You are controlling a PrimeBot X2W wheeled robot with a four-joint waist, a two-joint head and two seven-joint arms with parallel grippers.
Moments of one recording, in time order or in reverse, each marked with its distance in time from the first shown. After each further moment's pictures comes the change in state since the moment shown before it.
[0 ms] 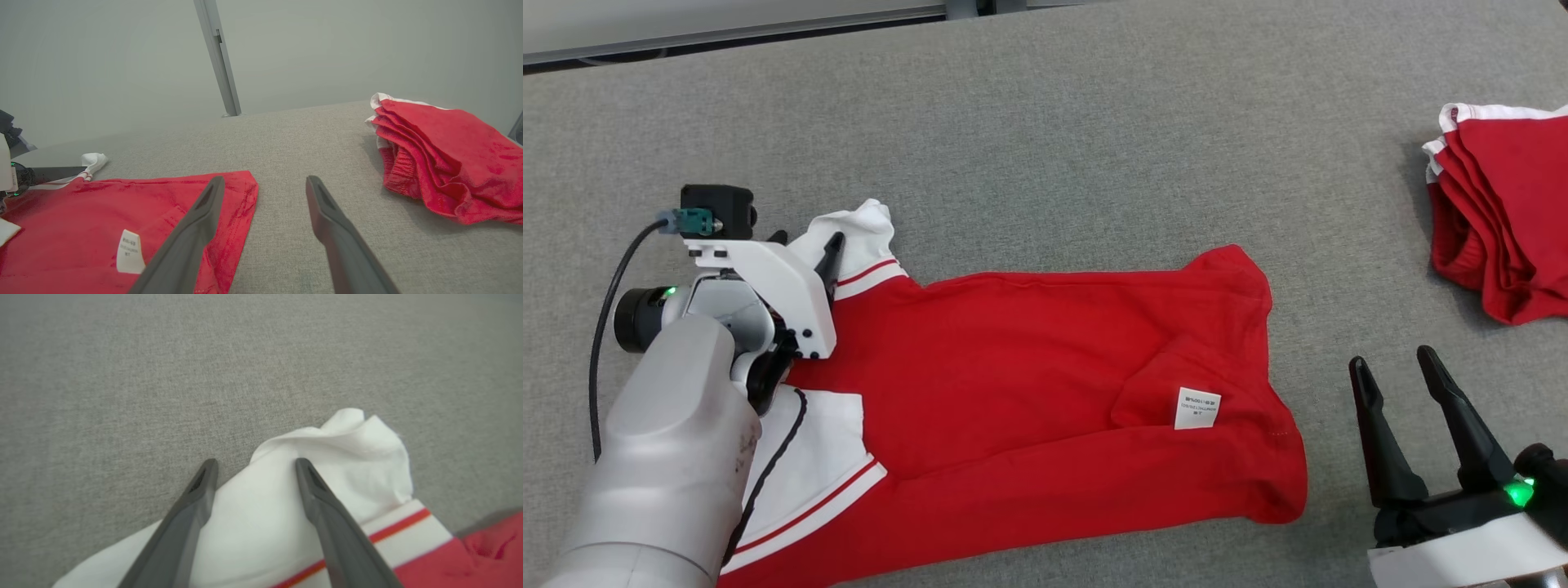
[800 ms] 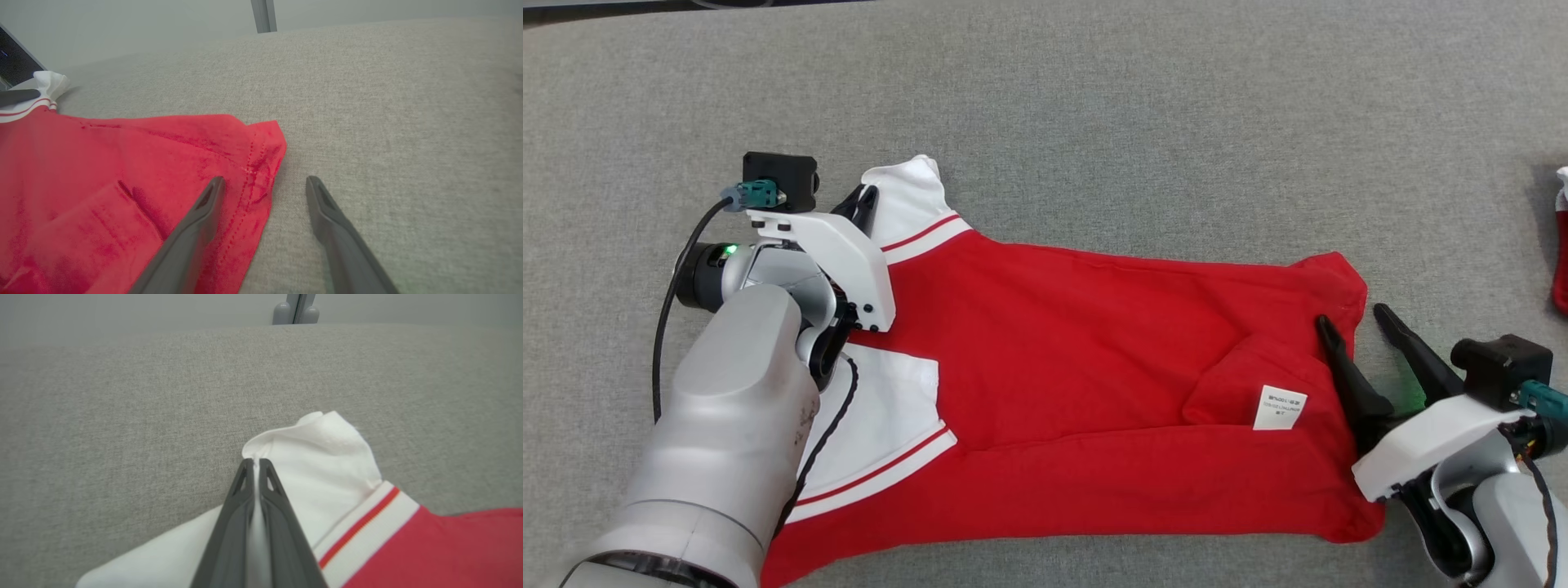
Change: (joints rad) left arm -0.139 -0.085 -0.113 0.147 -0.018 -0.016 -0.172; right arm -0.316 -0.159 0.170 0.439 0.147 0.000 0.047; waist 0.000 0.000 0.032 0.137
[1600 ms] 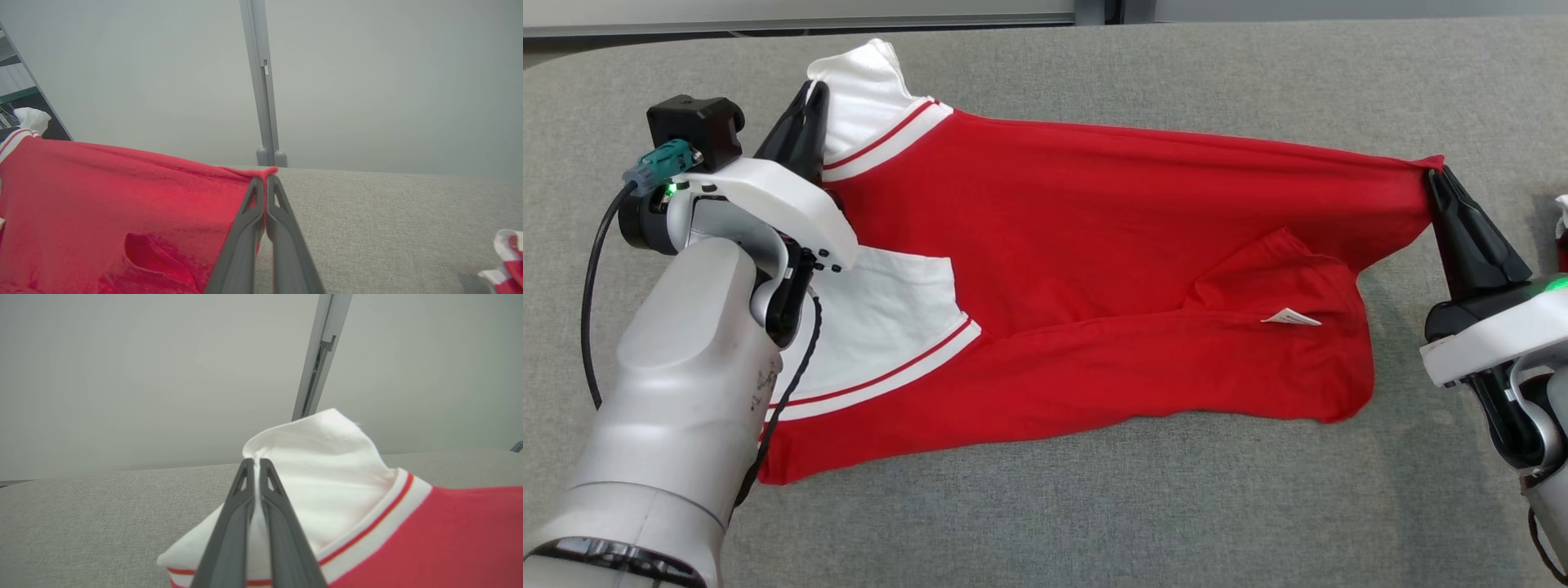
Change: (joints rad) left arm -0.036 0.065 -0.020 -0.106 -0.099 -0.001 -0.207; right arm -0.253 -0.144 0.081 0.085 0.151 0.001 -0.174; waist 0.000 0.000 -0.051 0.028
